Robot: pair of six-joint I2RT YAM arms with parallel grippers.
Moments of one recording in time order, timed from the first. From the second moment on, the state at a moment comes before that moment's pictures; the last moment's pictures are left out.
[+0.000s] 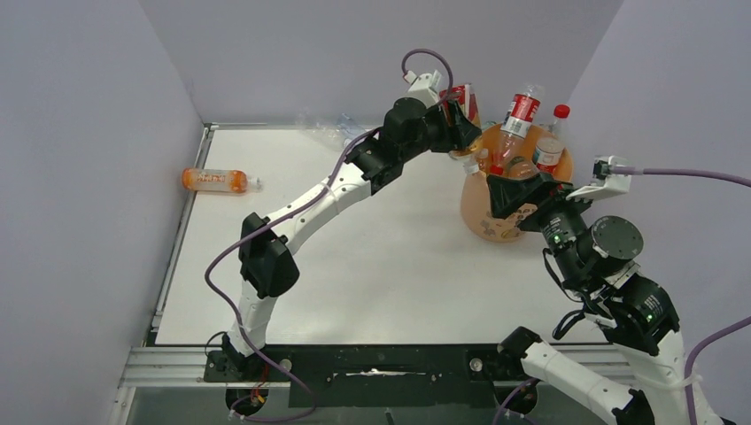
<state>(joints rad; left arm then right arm) -0.83 2.08 2.12 -0.16 0.01 -0.70 0.67 0.71 1.31 -0.64 0.47 0.47</state>
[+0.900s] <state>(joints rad) -0.95 2.32 2.32 0.02 -0.10 -0.51 0.67 0.62 1.27 -0.61 0.43 0.46</state>
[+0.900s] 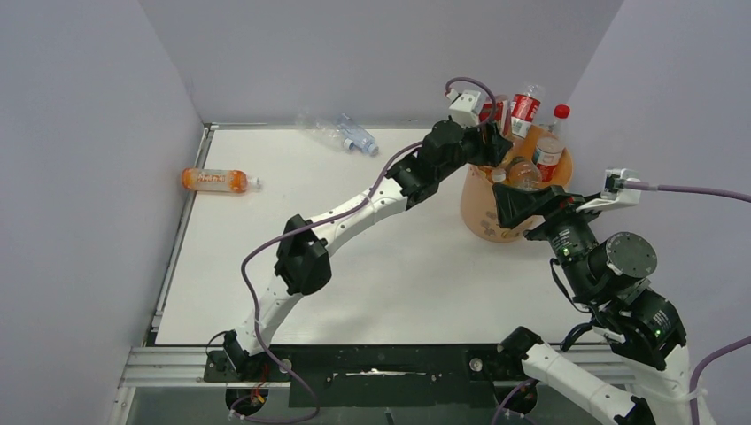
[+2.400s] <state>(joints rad) -0.93 2.24 2.27 -0.17 0.00 -0.30 0.67 0.65 1.24 -0.55 0.37 0.46</state>
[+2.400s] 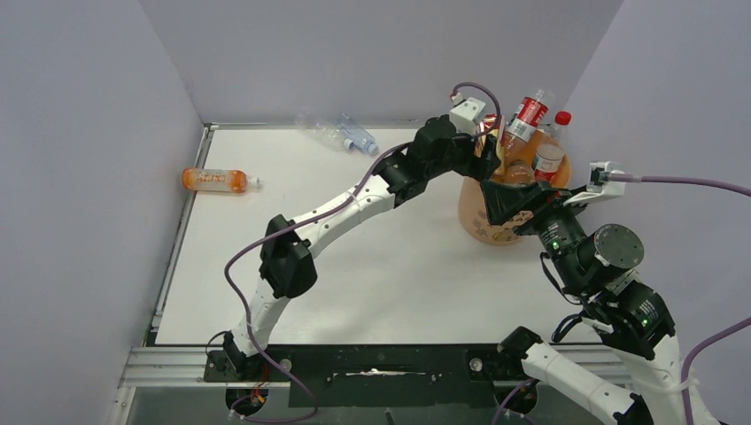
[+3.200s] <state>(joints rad) -0.66 1.52 1.41 -0.08 -0.12 -0.45 0.67 0.60 0.95 -0.40 0.04 0.46</state>
